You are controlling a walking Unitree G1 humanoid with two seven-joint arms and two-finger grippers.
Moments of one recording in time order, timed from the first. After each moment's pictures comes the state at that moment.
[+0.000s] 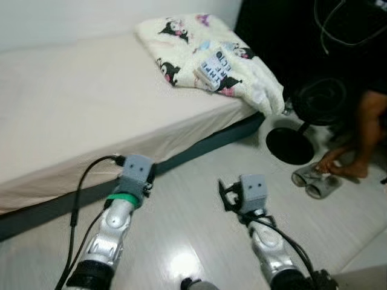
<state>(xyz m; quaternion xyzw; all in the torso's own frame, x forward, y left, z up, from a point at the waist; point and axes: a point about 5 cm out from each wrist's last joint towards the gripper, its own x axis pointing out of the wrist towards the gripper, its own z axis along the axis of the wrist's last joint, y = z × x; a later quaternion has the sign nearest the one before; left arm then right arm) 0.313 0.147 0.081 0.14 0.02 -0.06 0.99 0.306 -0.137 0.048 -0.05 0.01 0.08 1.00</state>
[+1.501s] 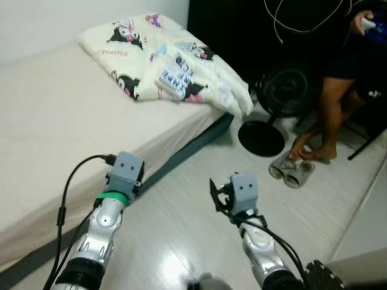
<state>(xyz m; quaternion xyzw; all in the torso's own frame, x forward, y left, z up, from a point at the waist) 0.316 0.143 0.078 0.14 0.02 -0.06 0.99 0.300 -0.134 0.043 -0.05 0.01 0.09 0.99</state>
